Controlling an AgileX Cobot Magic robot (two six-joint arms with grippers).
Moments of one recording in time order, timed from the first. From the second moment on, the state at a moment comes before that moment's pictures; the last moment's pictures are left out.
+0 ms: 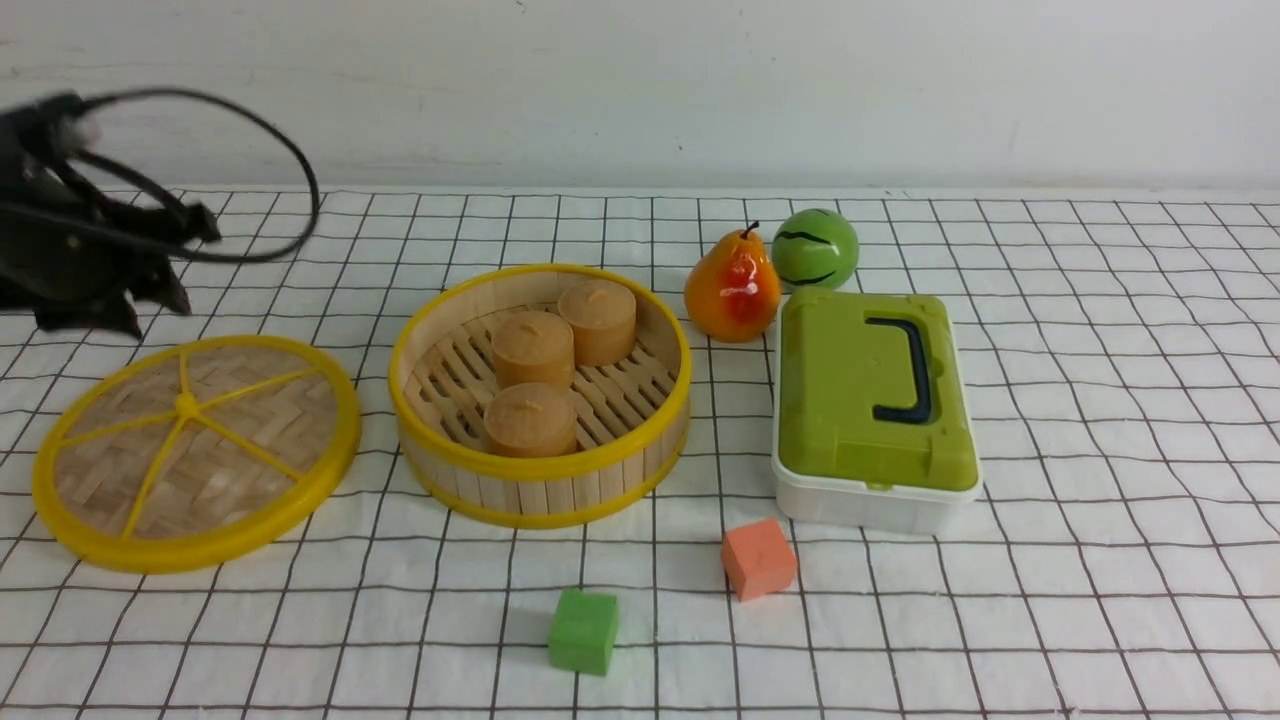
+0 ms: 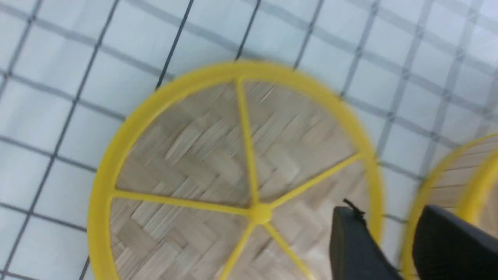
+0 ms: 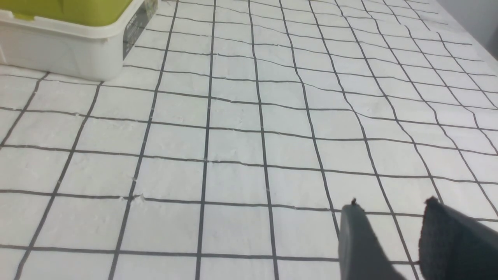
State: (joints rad) right arm -0.01 -0.01 0.02 -0.24 0.41 0.15; left arm 0.13 1.69 -1.46 -0.15 0.69 -0.17
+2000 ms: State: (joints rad) right arm -0.01 -0.01 0.02 -0.24 0.41 0.15; left arm -0.10 -0.01 0.03 -0.15 0.37 0.01
